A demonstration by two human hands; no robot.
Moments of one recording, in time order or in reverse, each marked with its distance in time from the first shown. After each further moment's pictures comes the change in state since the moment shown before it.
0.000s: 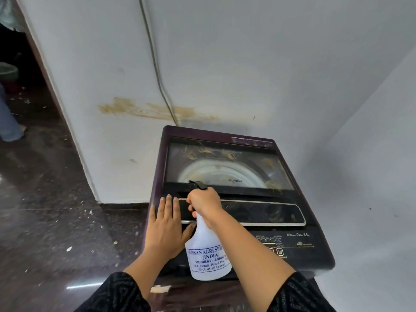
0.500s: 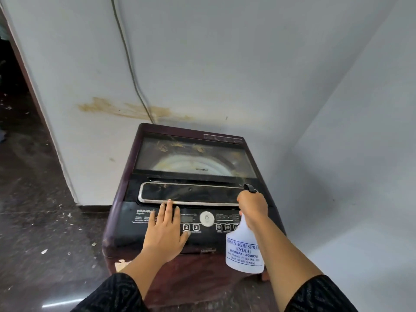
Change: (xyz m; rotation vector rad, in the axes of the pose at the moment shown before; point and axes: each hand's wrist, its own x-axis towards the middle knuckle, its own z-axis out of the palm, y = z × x) left_hand -0.056 0.092 0.026 0.068 -0.051 0.133; right_hand -0.030 0.100 -0.187 0.065 0.519 0.000
